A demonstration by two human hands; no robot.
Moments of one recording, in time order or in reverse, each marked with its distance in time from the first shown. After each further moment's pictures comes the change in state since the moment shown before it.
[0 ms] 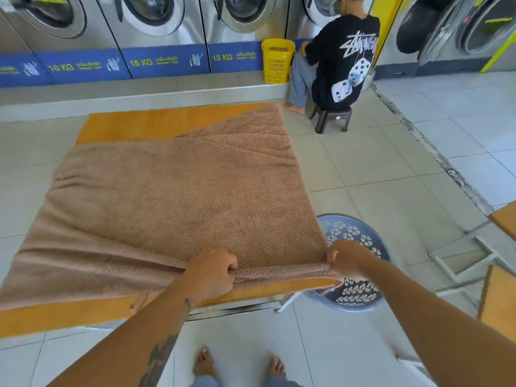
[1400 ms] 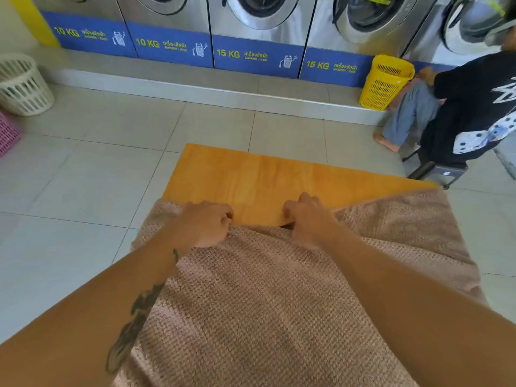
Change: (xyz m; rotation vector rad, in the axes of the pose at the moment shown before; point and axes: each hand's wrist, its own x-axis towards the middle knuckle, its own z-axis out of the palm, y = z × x) left_hand 0.200 -0.379 -0.245 -0.061 0.137 -0.229; right_hand 0.356 -0.420 -0.199 -0.245 0.193 -0.376
